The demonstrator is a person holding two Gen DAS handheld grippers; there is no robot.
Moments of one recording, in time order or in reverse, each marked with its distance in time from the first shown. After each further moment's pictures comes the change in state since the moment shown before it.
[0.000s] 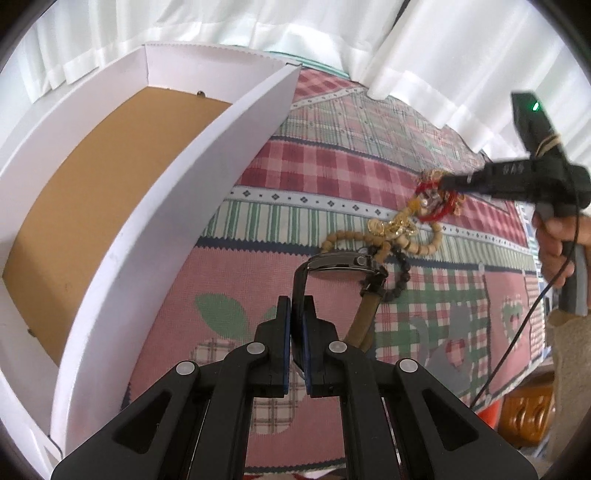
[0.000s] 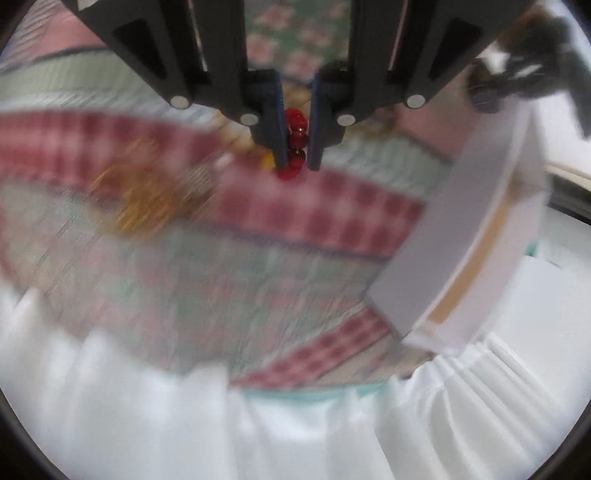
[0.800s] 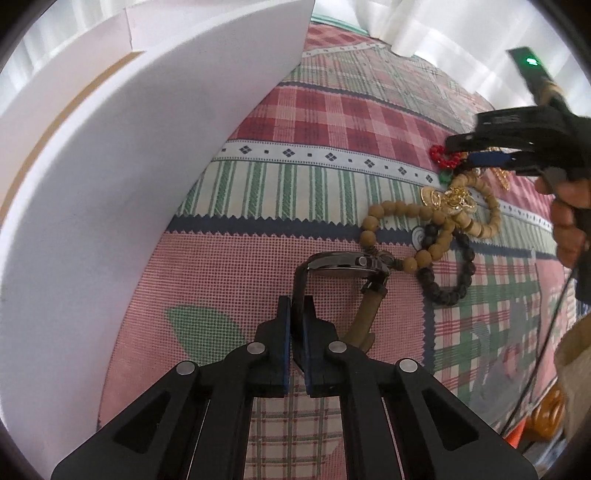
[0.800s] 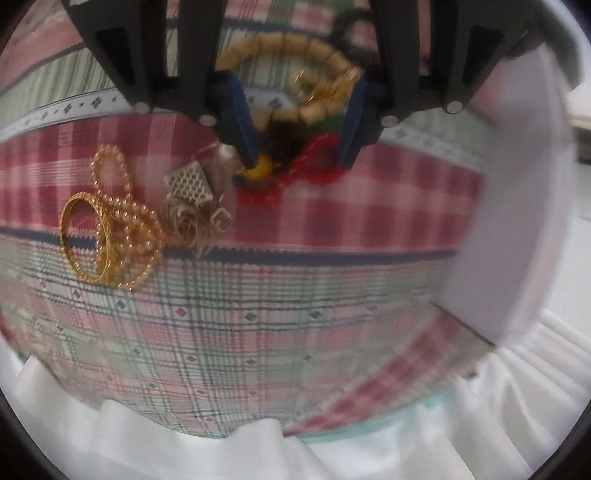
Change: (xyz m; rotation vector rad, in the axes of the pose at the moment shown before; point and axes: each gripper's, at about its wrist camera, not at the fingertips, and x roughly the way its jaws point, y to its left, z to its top) left arm 0.086 0.007 -0.001 0.023 0.074 0.070; right arm 0.075 -0.018 0.015 0.138 -0.010 -0.207
